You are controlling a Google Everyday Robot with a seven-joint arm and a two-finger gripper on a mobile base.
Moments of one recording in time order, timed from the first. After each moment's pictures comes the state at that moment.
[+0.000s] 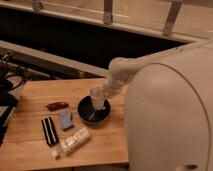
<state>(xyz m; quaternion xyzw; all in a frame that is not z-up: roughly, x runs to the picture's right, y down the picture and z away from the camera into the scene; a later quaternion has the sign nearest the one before) 0.009 0.039 0.783 -0.25 0.14 0.86 0.42</state>
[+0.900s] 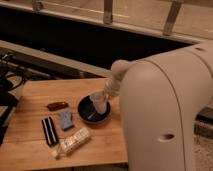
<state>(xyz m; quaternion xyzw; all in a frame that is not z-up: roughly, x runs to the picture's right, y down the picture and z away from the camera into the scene) 0.001 0.053 0.810 -0.28 0.16 0.86 0.39</state>
